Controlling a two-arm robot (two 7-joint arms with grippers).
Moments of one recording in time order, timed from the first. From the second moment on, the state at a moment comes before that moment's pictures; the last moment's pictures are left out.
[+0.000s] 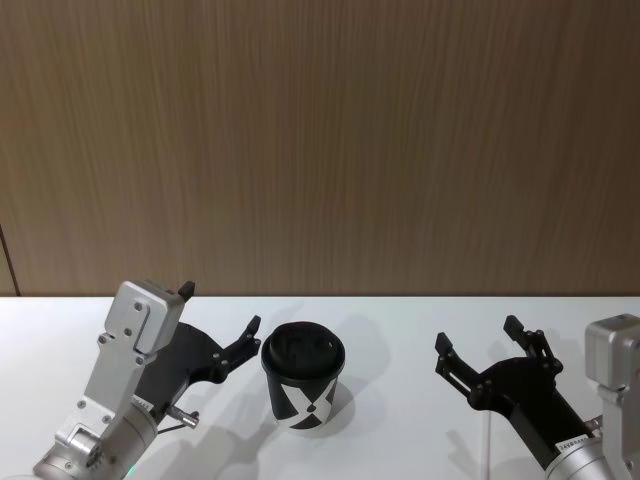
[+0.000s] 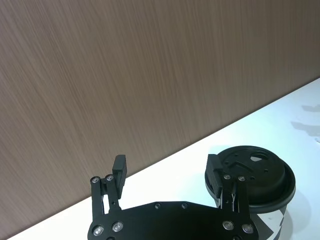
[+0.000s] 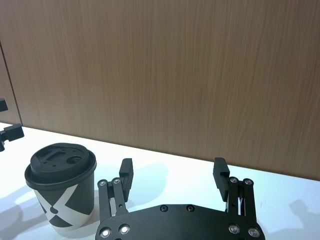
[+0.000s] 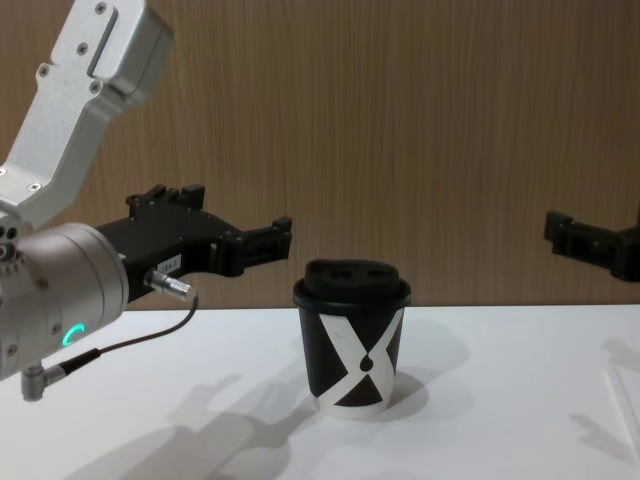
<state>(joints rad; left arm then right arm) -0.24 0.38 0.45 -1.63 -0.20 0.01 -0.01 -0.01 0.34 -0.23 -1.77 0.29 0.03 0.07</state>
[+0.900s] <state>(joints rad) -0.24 0.38 0.45 -1.63 -0.20 0.01 -0.01 -0.01 0.34 -0.23 -1.77 0.29 0.03 0.07</state>
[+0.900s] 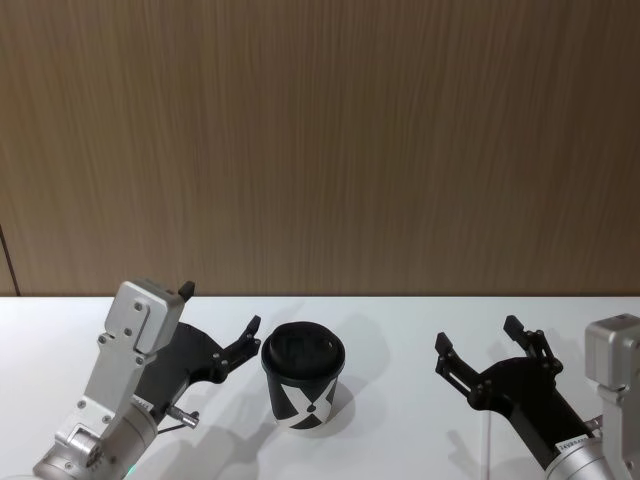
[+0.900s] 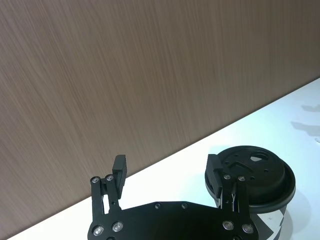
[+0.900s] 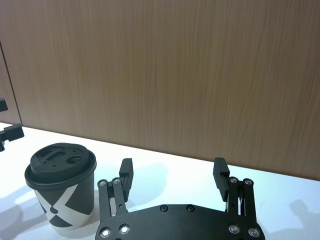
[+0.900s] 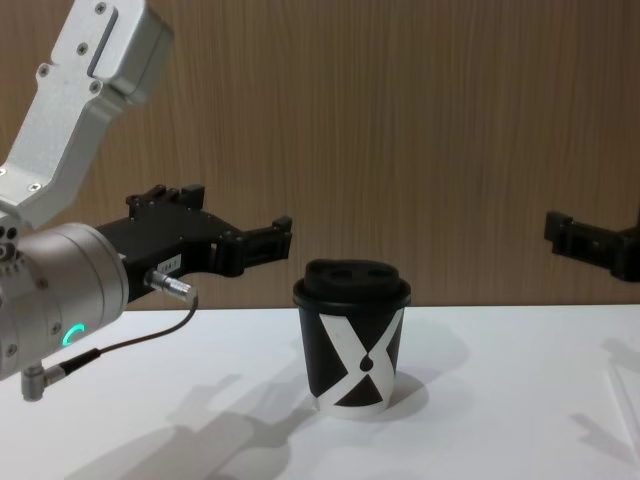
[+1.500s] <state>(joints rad) -0.24 0.38 0.45 -1.63 -0.20 0.01 -0.01 -0.01 0.34 -0.23 -1.77 0.29 0.03 0.07</state>
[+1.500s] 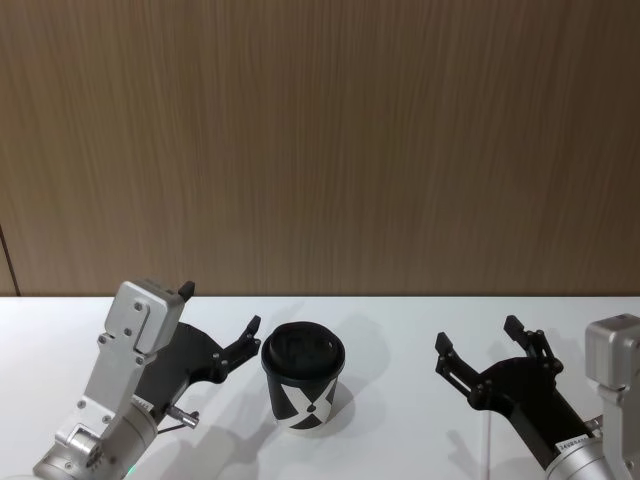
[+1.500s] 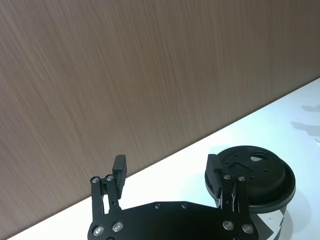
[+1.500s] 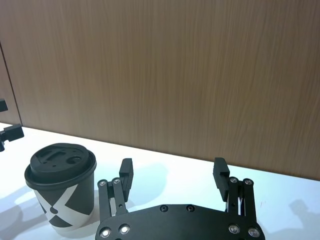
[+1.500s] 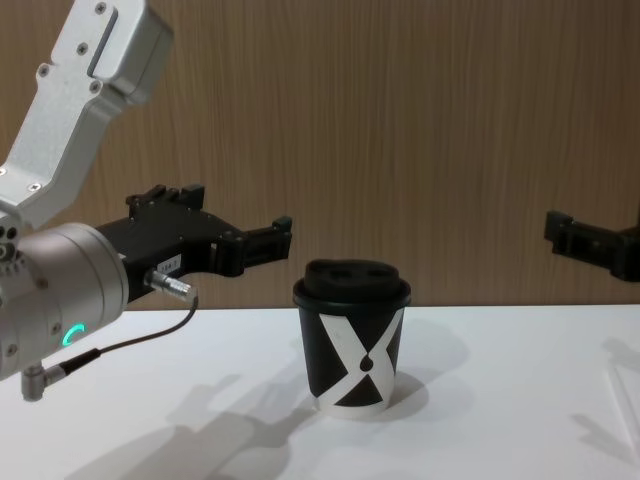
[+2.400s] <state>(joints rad) -0.24 0.38 0.45 -1.63 -0.20 0.01 -0.01 -0.04 0.34 -0.18 -1.86 0.33 0.24 0.06</state>
